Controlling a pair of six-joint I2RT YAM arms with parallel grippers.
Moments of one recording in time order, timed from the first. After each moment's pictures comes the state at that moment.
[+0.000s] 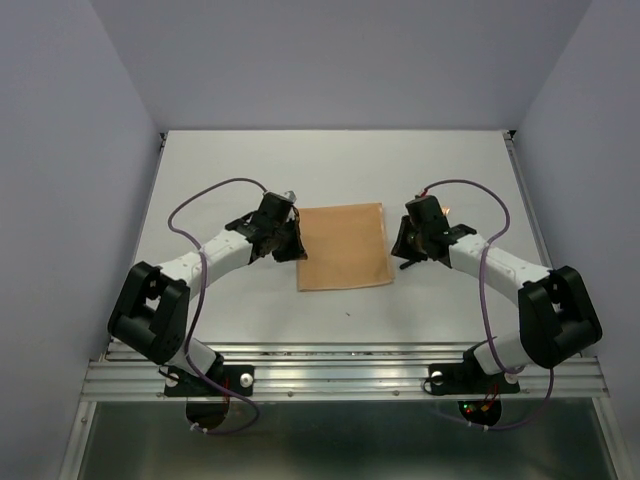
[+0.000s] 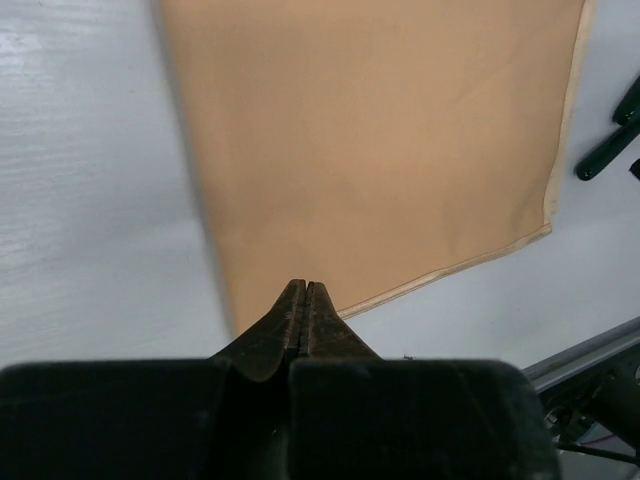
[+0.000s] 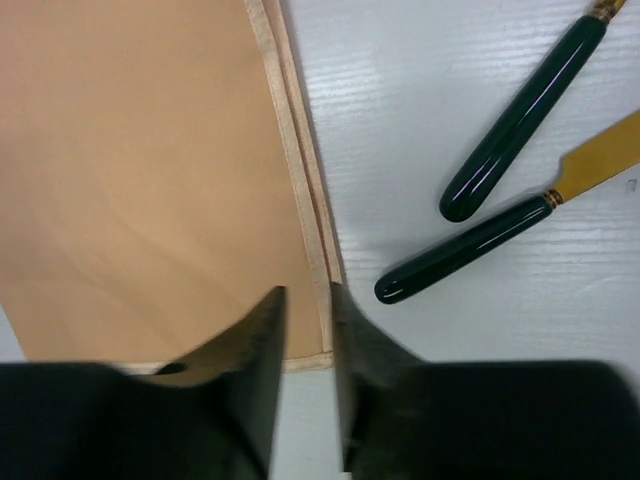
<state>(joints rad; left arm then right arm) -0.54 1.49 0.91 -0.36 0.13 -0.65 0.43 1.43 0.85 -0.34 0.09 0.62</state>
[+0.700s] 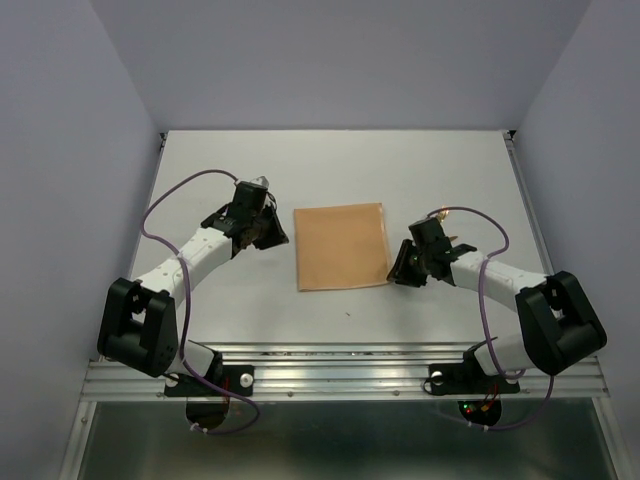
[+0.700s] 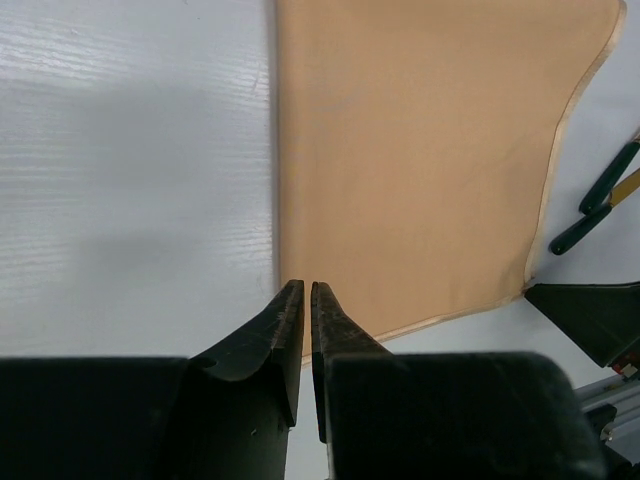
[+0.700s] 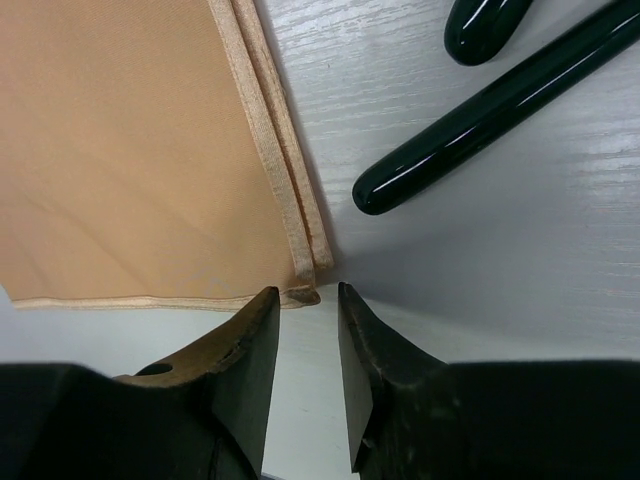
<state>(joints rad) -0.40 1.40 0.94 -0.41 0.09 -0.65 0.43 1.39 0.66 -0.28 -0.11 0.77</state>
